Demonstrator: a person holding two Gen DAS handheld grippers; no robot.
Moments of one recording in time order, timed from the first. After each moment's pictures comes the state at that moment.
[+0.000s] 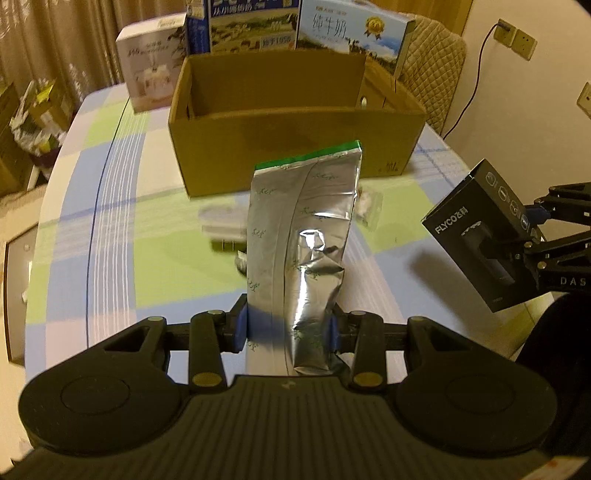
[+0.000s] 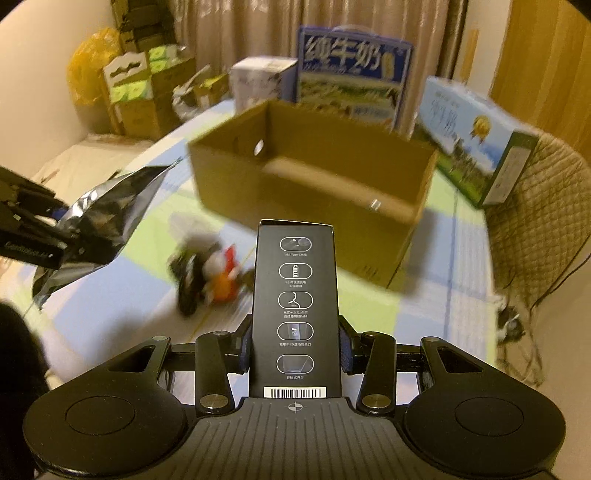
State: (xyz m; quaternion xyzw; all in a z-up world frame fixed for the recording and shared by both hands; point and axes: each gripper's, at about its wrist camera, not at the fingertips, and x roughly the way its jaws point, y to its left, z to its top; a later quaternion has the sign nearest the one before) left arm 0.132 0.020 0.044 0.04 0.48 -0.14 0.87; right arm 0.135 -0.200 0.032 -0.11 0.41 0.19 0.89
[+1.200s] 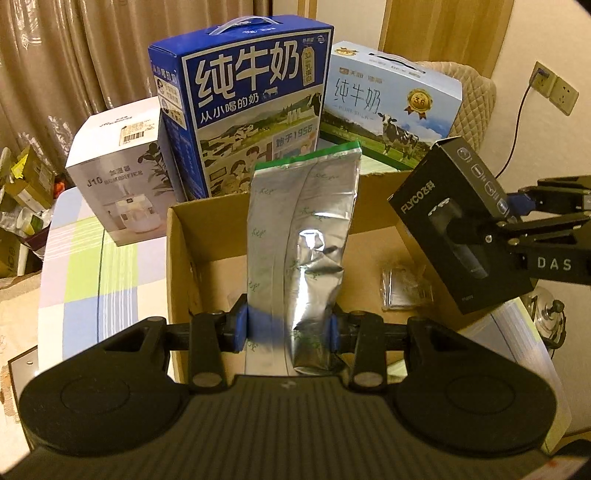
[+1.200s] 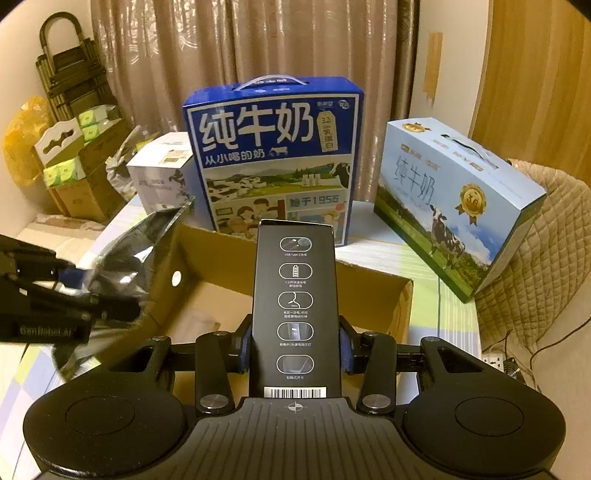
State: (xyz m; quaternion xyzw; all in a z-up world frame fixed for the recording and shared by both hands) left arm 0.382 -0.004 0.091 0.06 0.45 -0.15 0.88; right arm 0.369 -0.194 0.072 -0.04 0.40 0.14 0.91
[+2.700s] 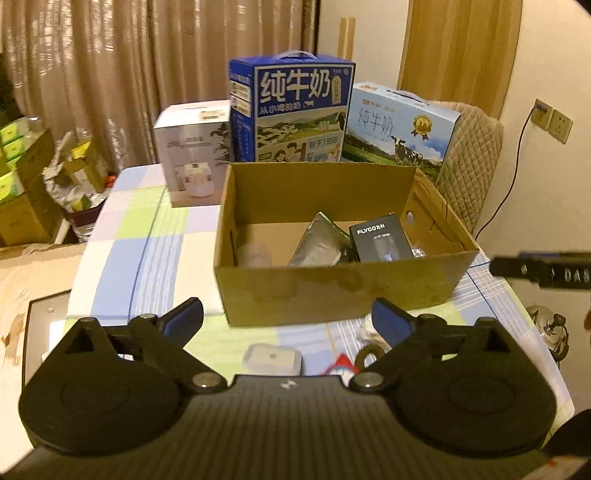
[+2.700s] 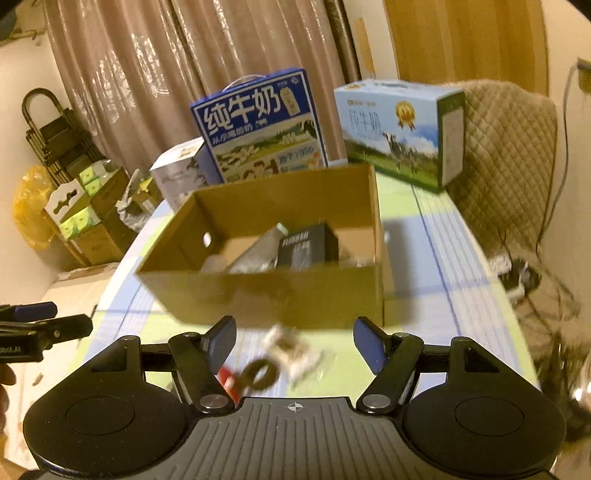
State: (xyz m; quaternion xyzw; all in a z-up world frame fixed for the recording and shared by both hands) left arm 0.203 0.034 0.089 0.02 0.37 -0.08 0.92; right arm 0.164 -0.232 0.045 0.10 0.38 0.11 0.91
